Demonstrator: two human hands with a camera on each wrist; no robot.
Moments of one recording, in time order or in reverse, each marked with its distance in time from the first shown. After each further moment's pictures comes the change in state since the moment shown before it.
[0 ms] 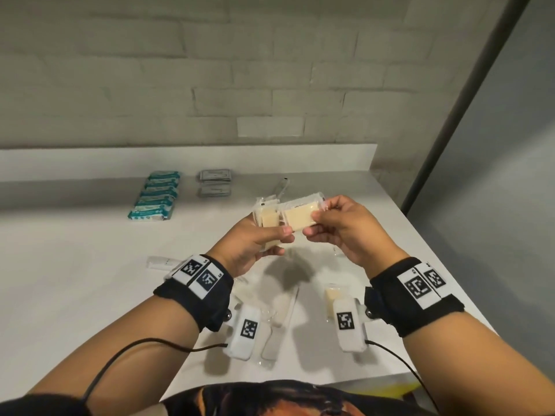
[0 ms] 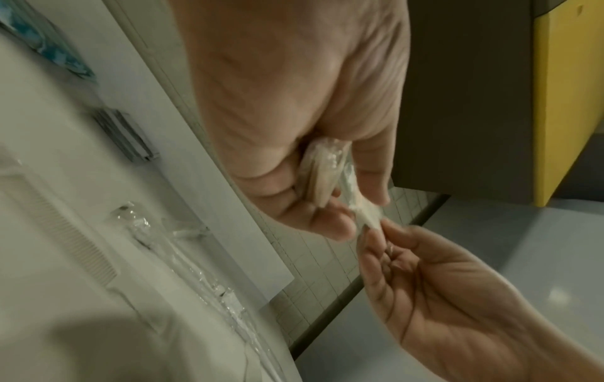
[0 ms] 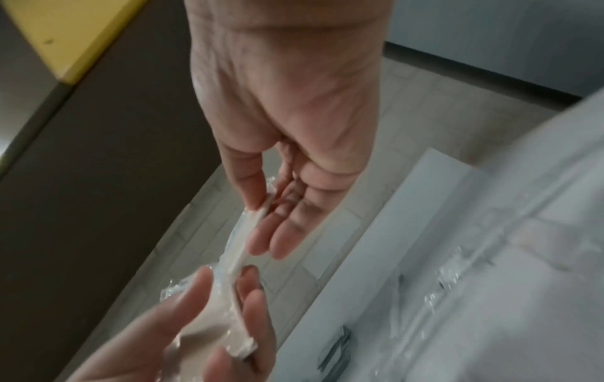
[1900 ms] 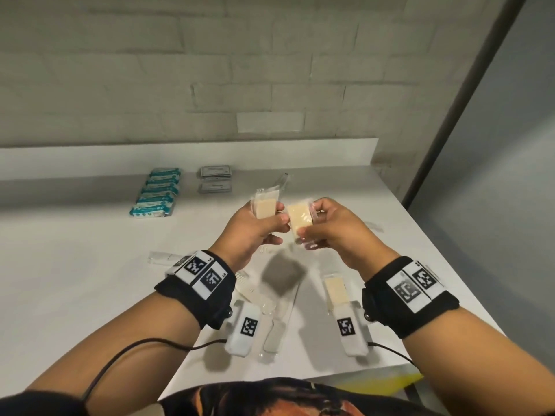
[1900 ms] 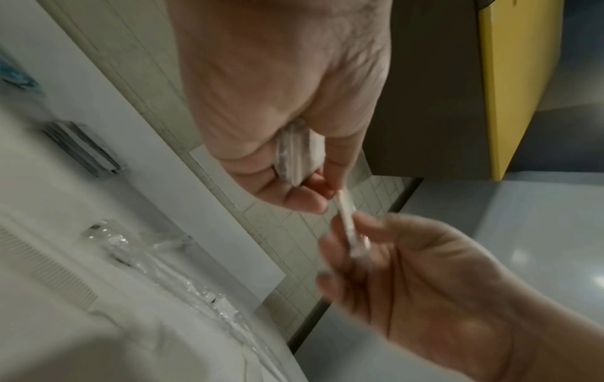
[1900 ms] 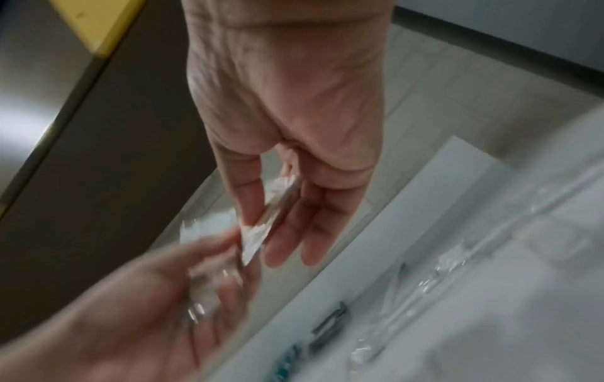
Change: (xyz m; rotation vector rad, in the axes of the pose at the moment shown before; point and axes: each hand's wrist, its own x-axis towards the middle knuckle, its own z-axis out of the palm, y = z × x) left_hand 0.001 0.000 0.001 0.166 0.130 0.129; right_hand -0.008 0.010 0.013 -0.272 -0.069 0.013
